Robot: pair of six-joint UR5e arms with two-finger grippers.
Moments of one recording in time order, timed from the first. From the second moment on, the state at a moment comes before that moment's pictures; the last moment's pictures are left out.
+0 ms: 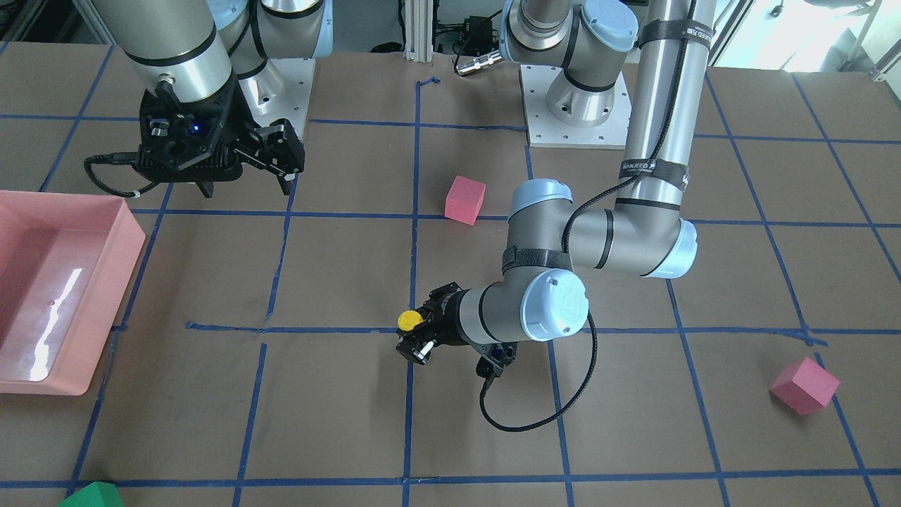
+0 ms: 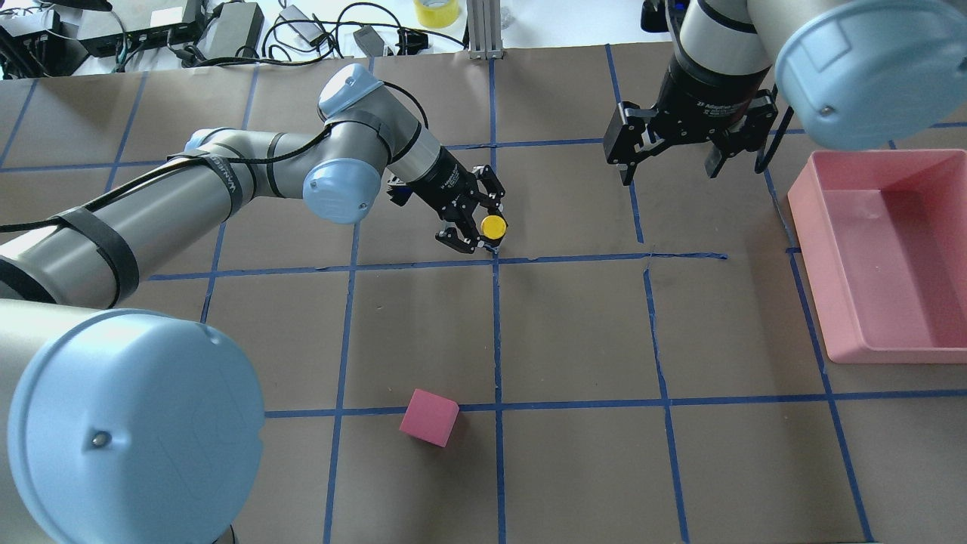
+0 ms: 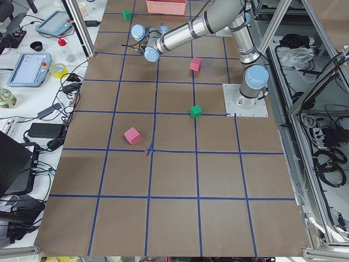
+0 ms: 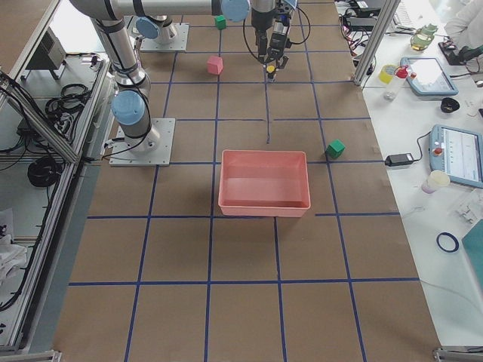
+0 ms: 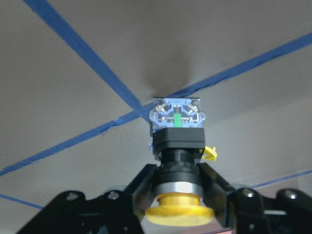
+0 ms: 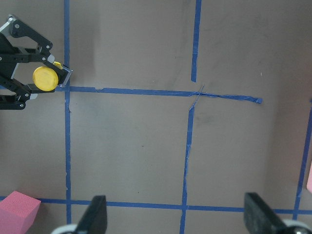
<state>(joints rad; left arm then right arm) -1.72 -2.17 -1.58 -1.13 0.95 -1.14 1.65 -1.53 1.56 -1.60 -1.56 0.03</state>
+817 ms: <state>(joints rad) -1.72 -2.15 -1.57 -1.13 1.01 -1.14 1.65 -1.53 1.57 -1.60 -1.56 0.03</state>
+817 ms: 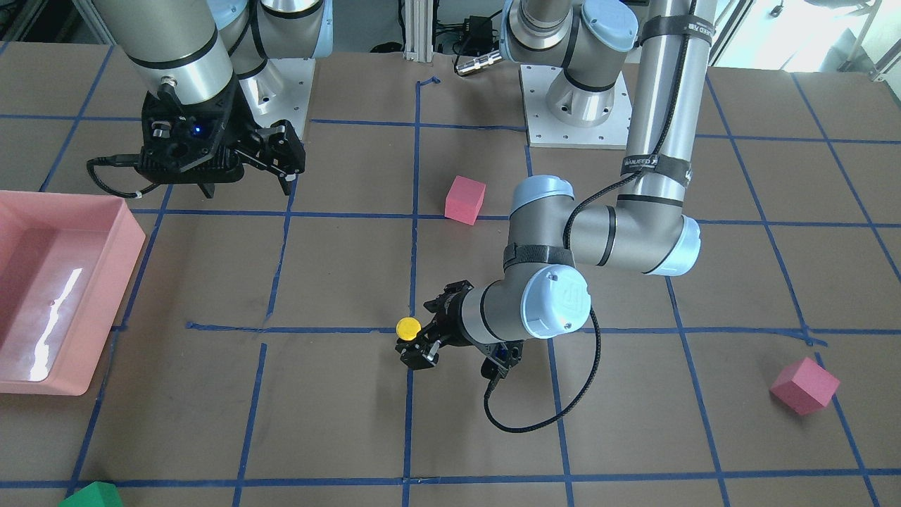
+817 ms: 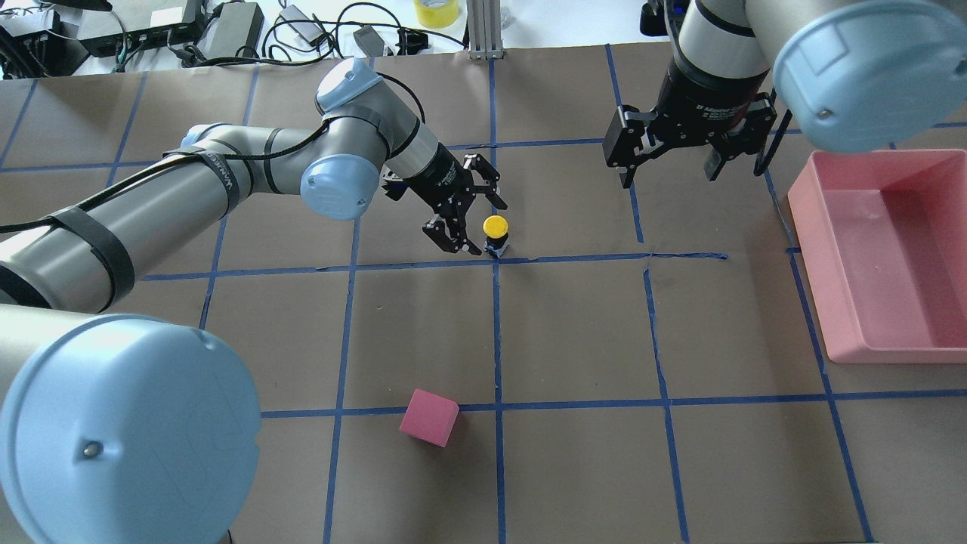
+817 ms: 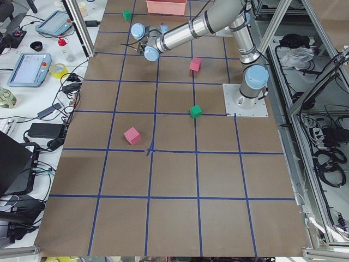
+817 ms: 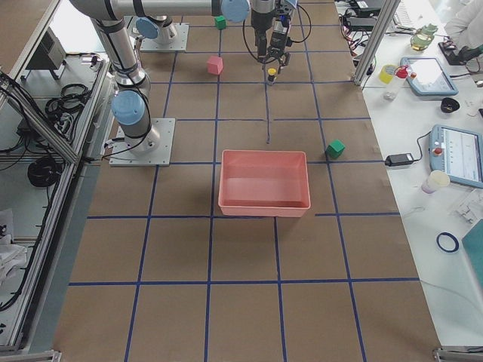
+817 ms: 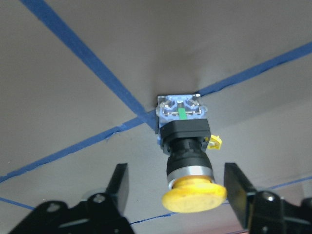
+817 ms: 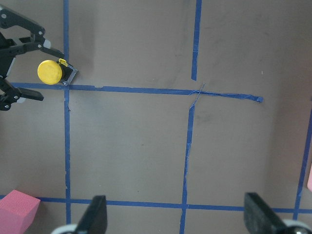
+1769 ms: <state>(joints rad) -1.72 -1.89 -1.55 -1.14 1.34 -0.71 1.65 -1.53 1.57 -1.61 -1.56 0.03</state>
